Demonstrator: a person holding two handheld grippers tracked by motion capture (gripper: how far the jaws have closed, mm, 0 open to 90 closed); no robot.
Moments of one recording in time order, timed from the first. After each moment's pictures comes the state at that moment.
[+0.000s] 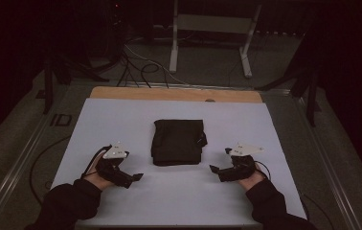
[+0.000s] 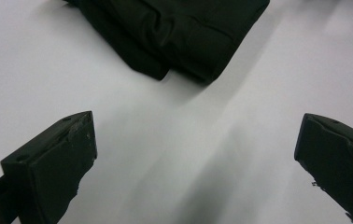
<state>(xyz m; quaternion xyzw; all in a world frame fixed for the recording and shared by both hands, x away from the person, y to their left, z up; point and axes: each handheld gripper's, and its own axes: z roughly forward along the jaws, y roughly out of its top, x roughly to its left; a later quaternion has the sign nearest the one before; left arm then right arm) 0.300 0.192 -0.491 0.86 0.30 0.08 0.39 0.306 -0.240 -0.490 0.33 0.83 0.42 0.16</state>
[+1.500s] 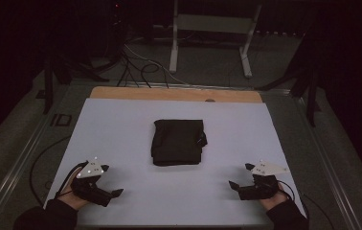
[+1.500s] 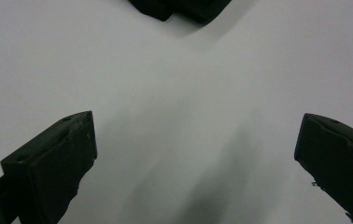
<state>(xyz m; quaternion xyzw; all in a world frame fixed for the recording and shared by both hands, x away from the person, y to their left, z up) 0.250 0.239 -0.491 0.86 0.31 0.10 0.39 0.251 -0.290 -0.493 0.36 0.82 0.40 0.18</state>
